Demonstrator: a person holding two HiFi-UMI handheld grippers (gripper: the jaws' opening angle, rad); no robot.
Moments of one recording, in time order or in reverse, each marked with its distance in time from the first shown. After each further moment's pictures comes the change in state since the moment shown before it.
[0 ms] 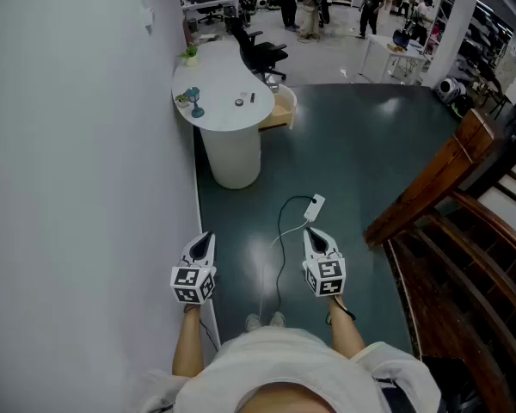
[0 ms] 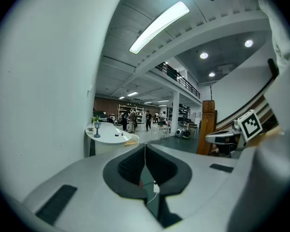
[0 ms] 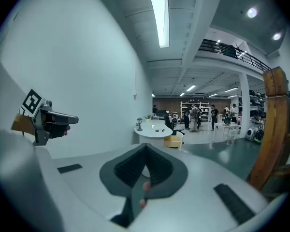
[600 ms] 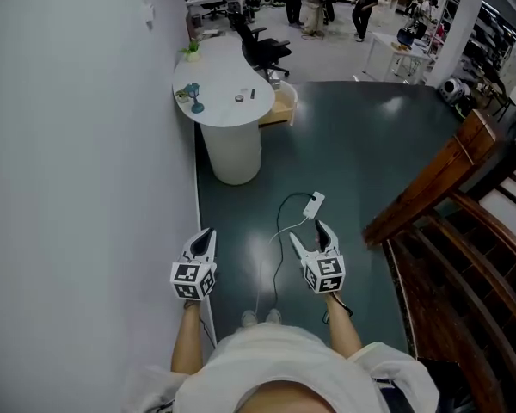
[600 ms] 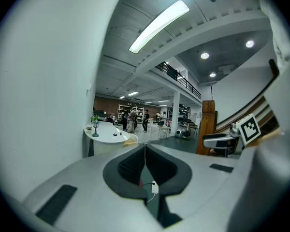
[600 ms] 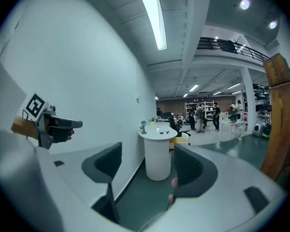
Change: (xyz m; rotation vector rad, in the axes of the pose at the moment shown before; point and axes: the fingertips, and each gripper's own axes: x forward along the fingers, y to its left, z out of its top) left arm 0.012 -0.020 0.001 -0.010 -0.002 0.002; right arm 0.005 -0.010 -0.005 0.042 -0.042 0.077
